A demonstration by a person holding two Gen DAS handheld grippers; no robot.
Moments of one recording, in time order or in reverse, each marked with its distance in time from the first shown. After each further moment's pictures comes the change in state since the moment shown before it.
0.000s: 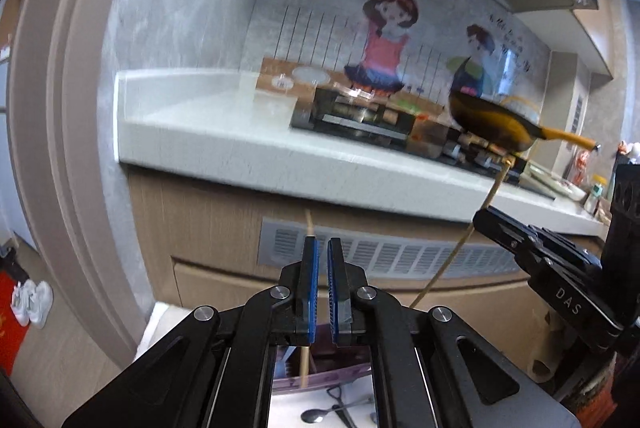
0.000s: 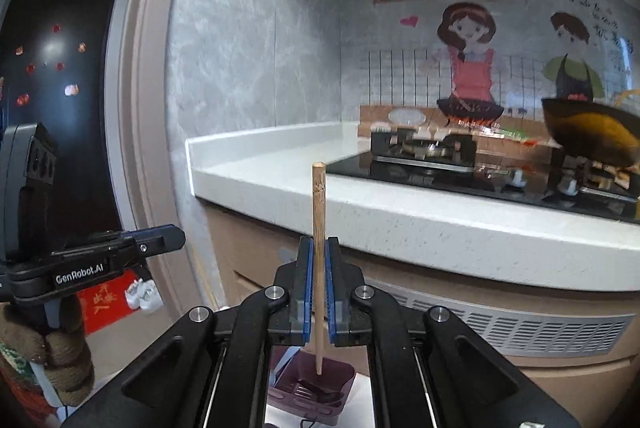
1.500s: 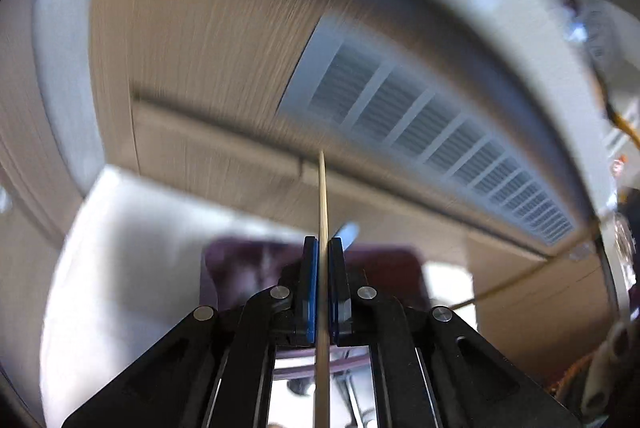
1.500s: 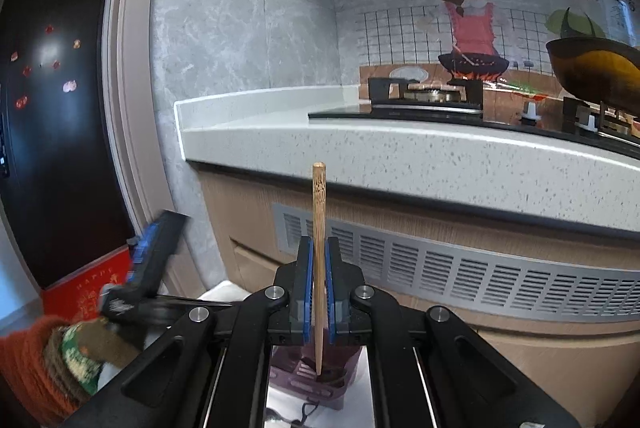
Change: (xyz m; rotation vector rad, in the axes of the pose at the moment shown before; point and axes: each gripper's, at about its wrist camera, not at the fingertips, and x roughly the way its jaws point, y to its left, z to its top) left arm 0.132 0.048 -0.077 -0.227 0.339 -0.007; right arm 0.035 -0.019 -0.045 0.050 0.048 0.046
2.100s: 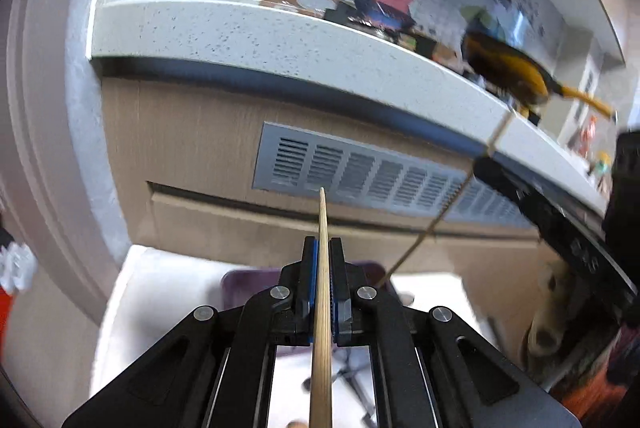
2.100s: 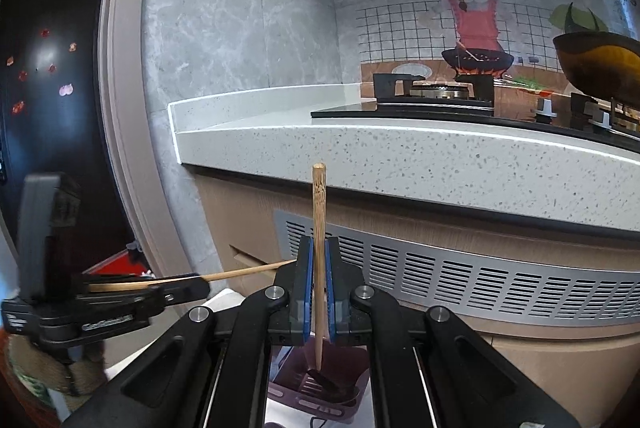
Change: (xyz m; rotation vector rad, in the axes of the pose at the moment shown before) left arm -0.081 -0.029 -0.013 0.218 -0.141 -0.002; right arm 0.026 0.009 0.002 0.002 0.014 -0.003
